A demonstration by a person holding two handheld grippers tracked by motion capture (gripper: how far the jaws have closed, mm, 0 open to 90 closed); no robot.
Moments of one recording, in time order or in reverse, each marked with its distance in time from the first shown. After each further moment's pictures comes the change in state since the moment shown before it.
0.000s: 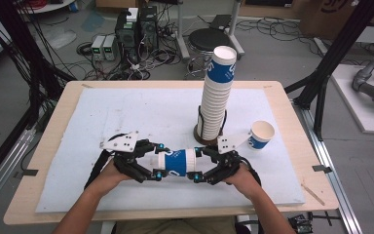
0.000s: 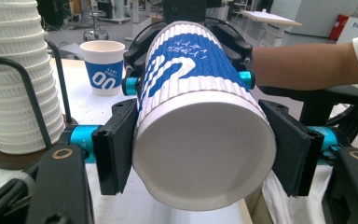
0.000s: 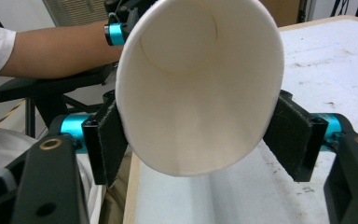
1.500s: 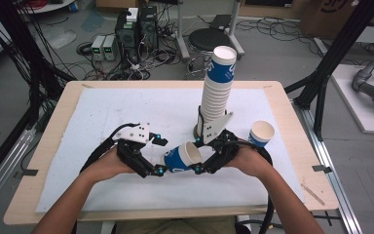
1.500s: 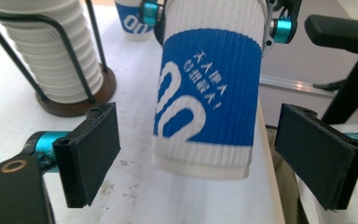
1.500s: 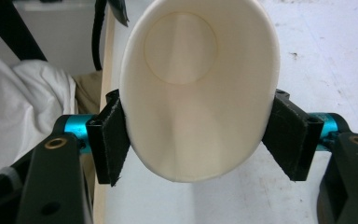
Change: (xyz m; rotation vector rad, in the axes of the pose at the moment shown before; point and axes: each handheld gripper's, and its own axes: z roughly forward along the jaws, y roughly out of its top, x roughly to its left) left arm 0.004 0.041 0.010 0.339 0.123 0.003; right arm 0.000 0.072 0.000 0.483 -0.105 -0.148
